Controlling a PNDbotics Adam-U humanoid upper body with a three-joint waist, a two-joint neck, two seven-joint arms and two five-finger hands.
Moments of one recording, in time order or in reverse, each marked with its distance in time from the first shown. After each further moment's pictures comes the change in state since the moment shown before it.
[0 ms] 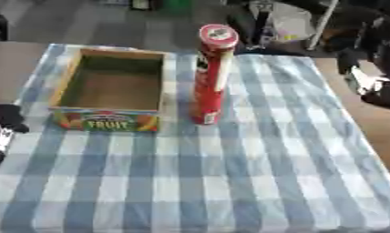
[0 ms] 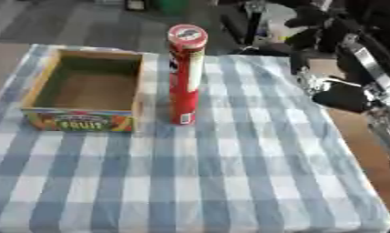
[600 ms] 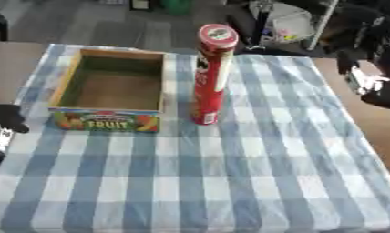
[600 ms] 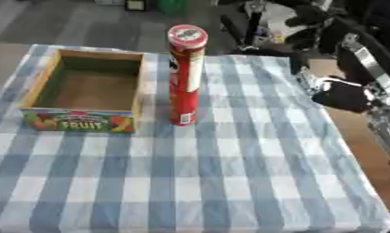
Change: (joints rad) left arm 0.000 0.000 0.000 0.000 0.000 0.000 0.000; right arm -0.018 -0.019 0.001 0.000 0.000 -0.009 0.007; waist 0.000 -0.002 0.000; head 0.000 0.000
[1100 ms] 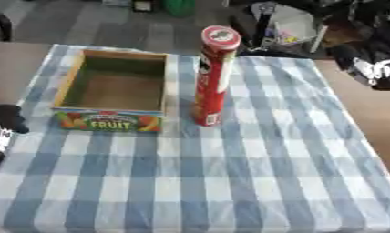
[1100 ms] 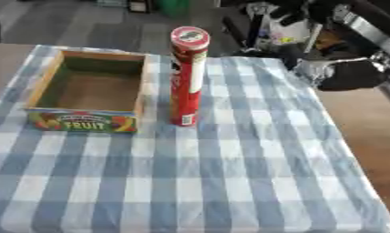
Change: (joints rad) left arm 0.000 0.000 -0.002 0.000 0.000 0.000 -0.010; right arm -0.229 -0.276 0.087 -0.001 -0.064 -0.017 0.369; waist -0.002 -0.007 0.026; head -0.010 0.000
